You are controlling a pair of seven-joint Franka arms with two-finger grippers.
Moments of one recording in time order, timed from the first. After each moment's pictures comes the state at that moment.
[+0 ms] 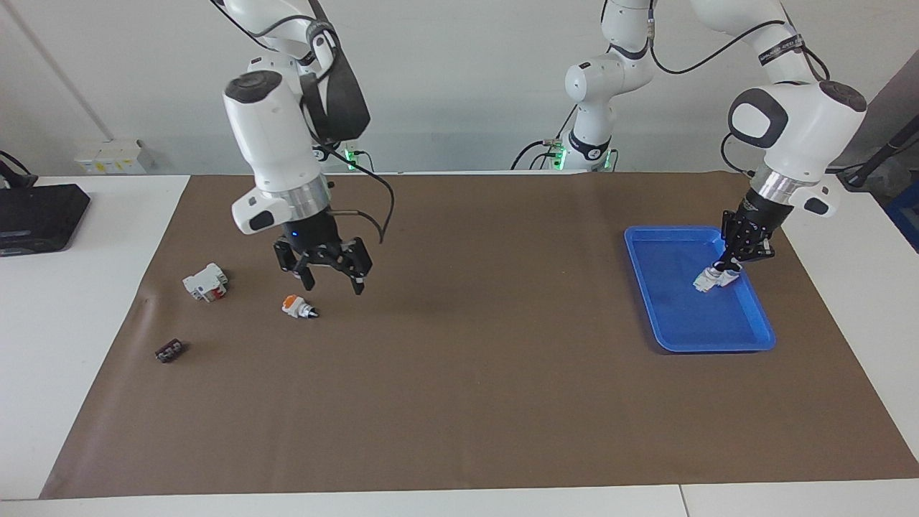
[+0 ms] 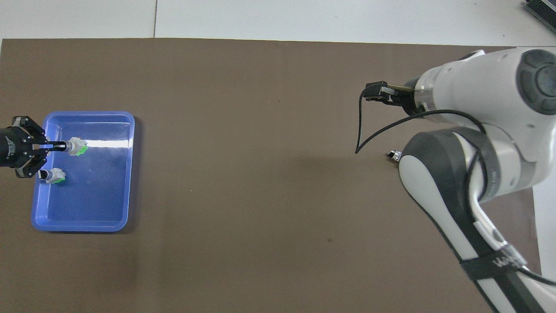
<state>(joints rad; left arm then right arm) 0.32 -0.03 -0.14 -2.12 -0.17 2.29 -1.18 0.15 0.11 0.04 -1.72 0.05 2.10 0.39</state>
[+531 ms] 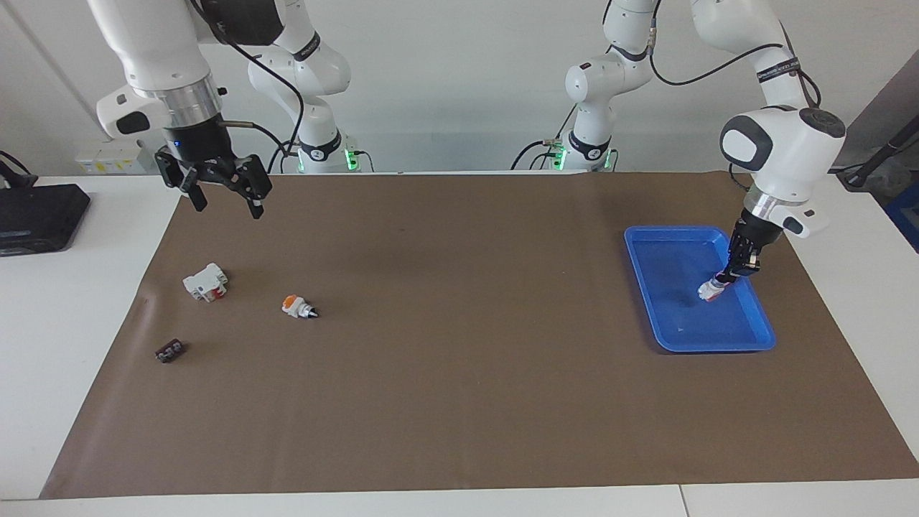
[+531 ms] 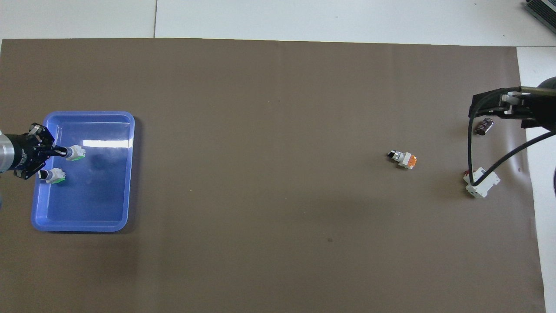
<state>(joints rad) 0.33 0.03 -0.14 -2.17 -0.05 2.40 -0.88 0.01 0.01 0.03 -1.51 -0.04 1.64 0.27</state>
